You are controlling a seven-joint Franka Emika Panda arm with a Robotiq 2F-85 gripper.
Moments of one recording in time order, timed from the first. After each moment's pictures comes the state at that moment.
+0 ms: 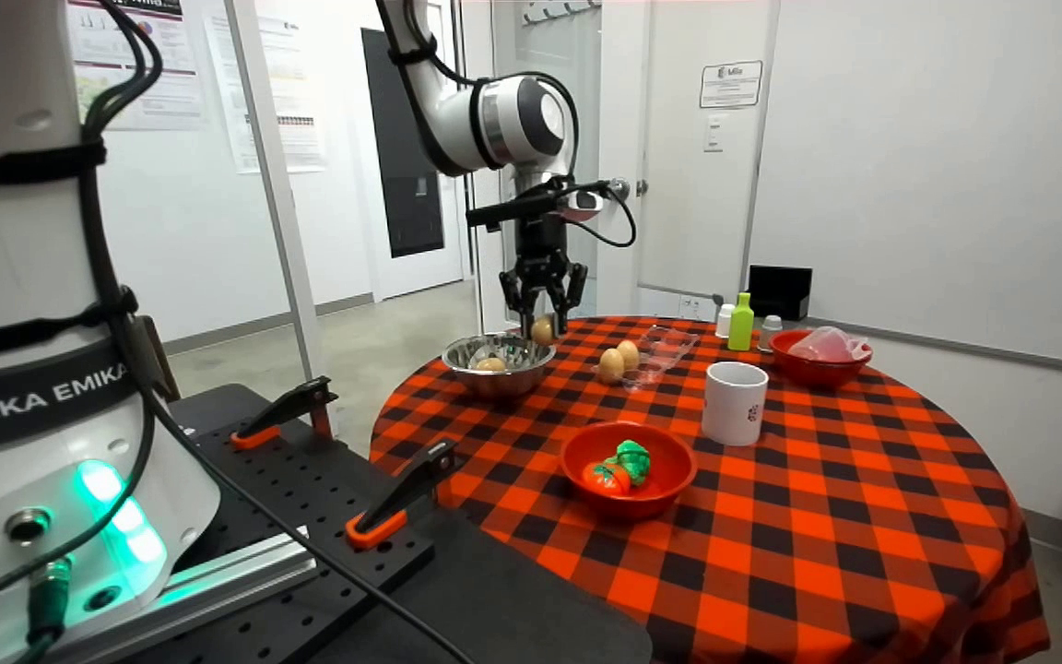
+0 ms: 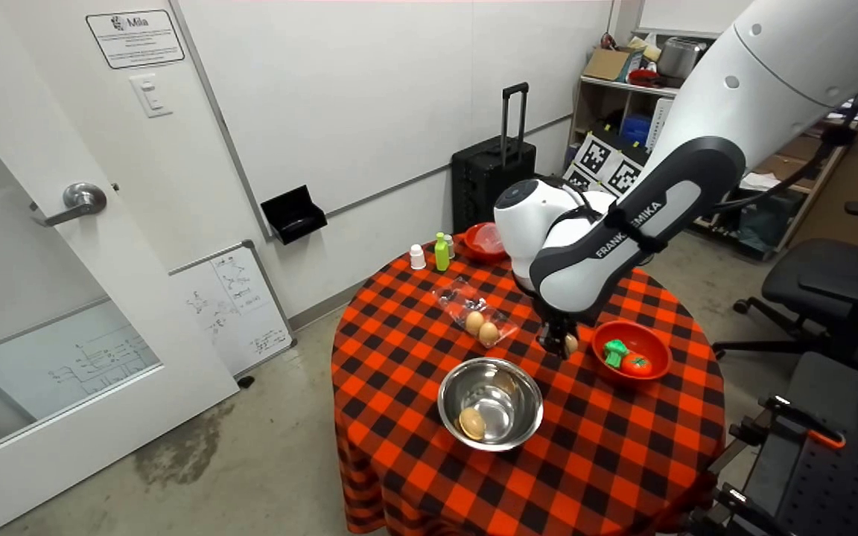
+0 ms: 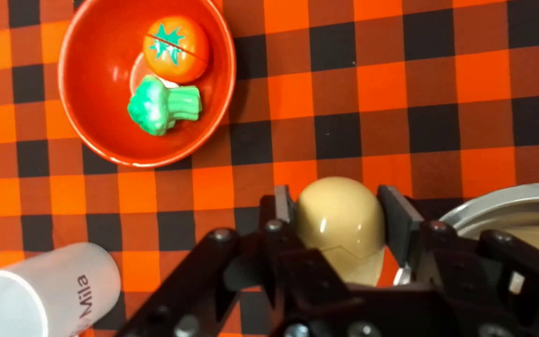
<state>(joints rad) 0.13 0.55 -0.05 -2.06 -0.27 2.30 0.14</state>
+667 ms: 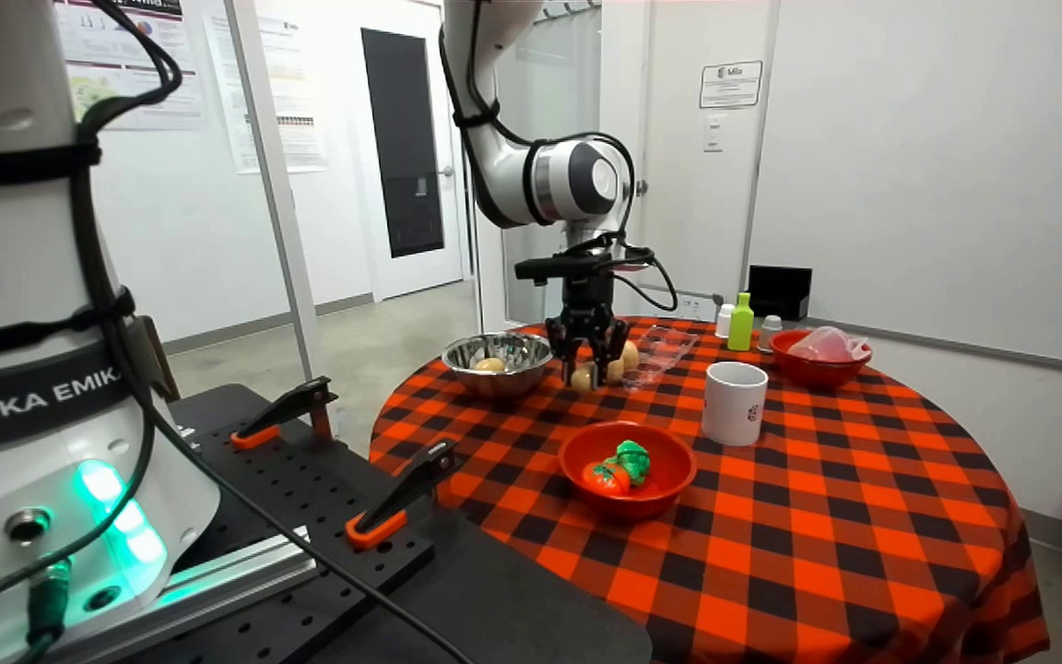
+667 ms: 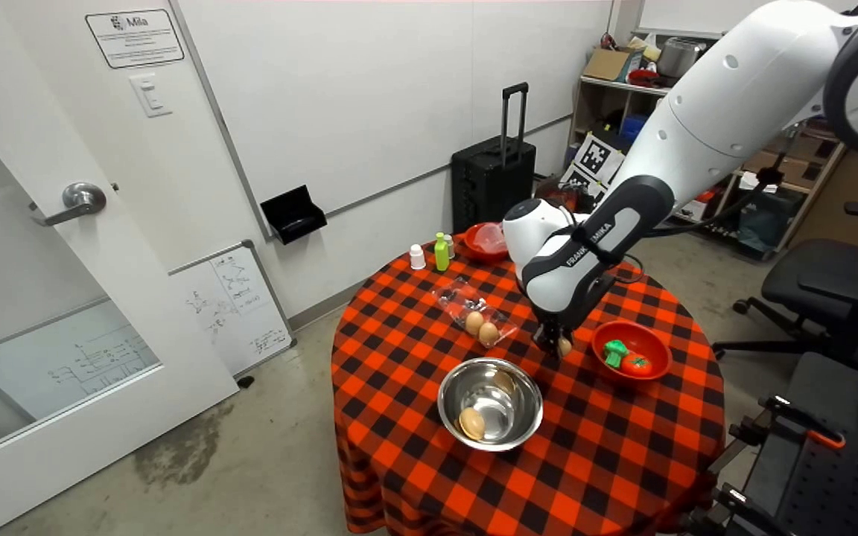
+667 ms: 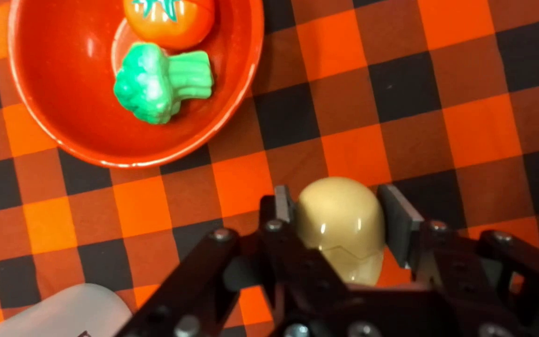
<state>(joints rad) 0.02 0.78 -0.05 -1.88 -0.20 2.36 0.13</state>
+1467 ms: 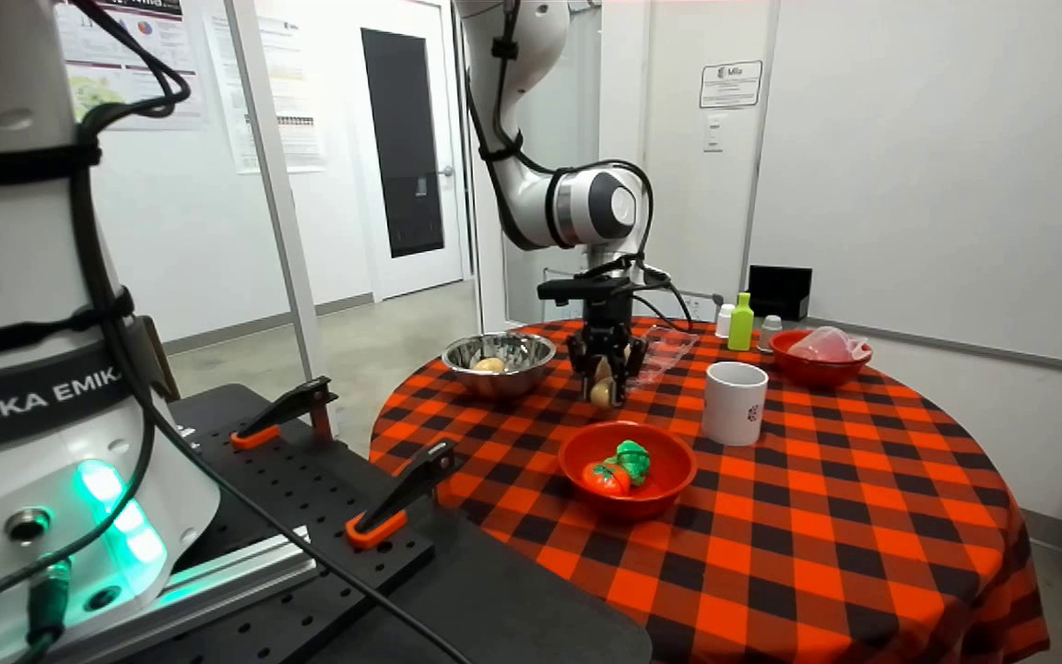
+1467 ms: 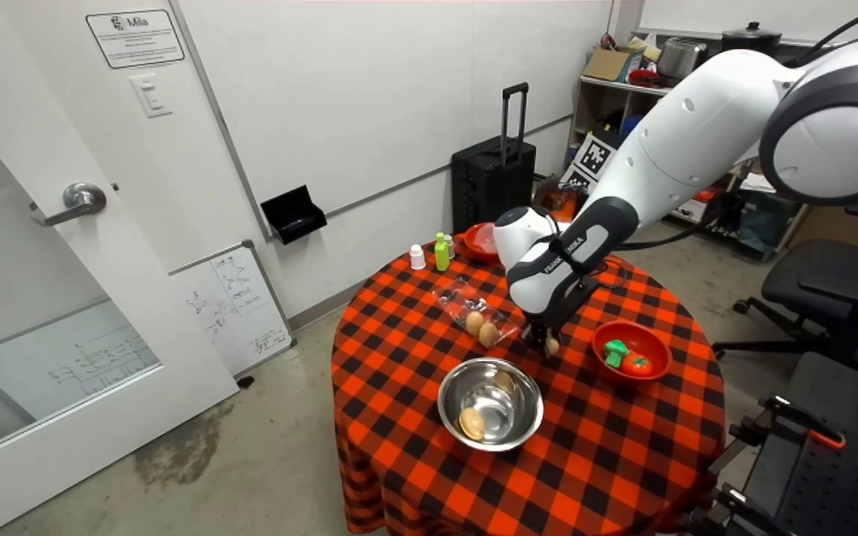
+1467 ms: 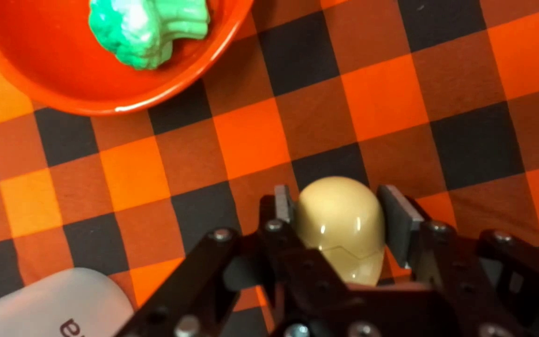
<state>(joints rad) 0.02 0.93 -0.08 -1.69 -0.16 2.33 0.14</state>
